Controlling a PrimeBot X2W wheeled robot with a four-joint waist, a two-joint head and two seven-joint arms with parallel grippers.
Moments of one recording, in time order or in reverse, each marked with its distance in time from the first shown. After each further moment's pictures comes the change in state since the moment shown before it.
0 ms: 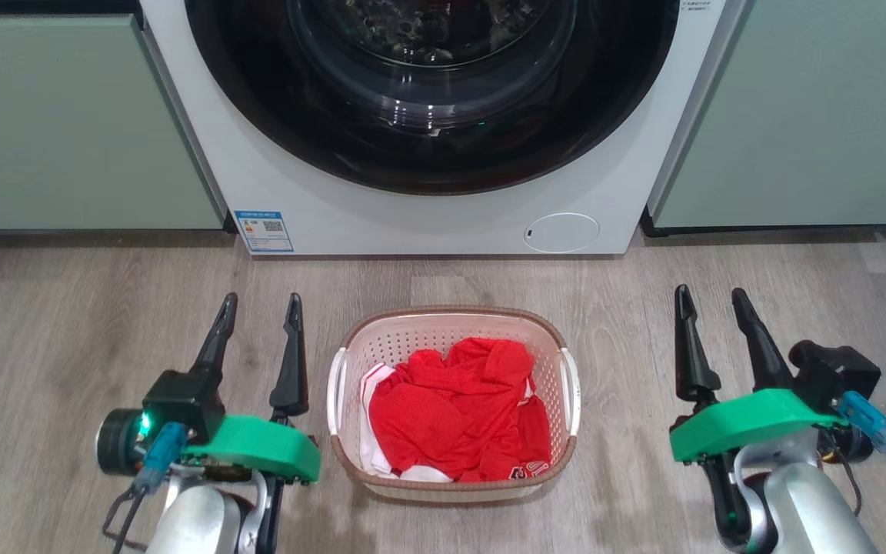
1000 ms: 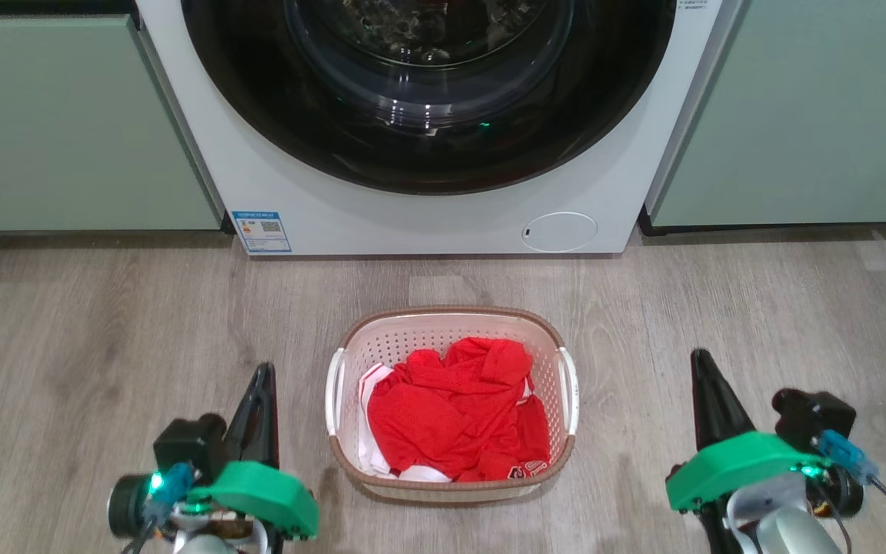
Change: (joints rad) left arm 0.068 -0.002 0.005 0.111 -0.041 -0.006 0.005; right arm 0.056 0.004 0.006 0.100 0.012 0.000 0.008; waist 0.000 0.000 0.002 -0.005
